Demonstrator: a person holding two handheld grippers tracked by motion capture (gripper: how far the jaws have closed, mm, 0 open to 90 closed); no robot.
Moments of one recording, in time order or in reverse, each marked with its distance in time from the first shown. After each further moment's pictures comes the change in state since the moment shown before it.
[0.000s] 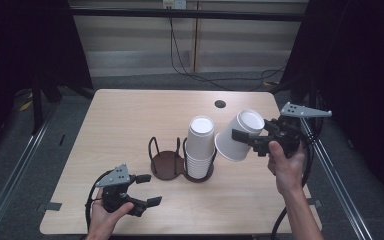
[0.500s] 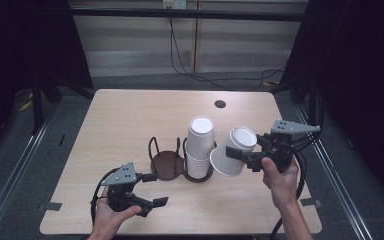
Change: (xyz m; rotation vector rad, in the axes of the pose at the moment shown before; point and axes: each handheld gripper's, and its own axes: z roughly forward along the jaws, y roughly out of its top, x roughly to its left) left arm -0.009 0.015 0.006 0.000 -0.001 0.041; right arm 0.011 -0.032 0.006 0.046 0.036 -0.001
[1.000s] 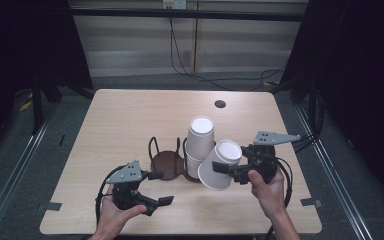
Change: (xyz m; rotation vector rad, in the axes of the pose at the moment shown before) left arm -0.004 0.013 0.010 -0.021 -0.051 0.018; right arm 0.018 -0.022 0.026 0.074 0.087 -0.002
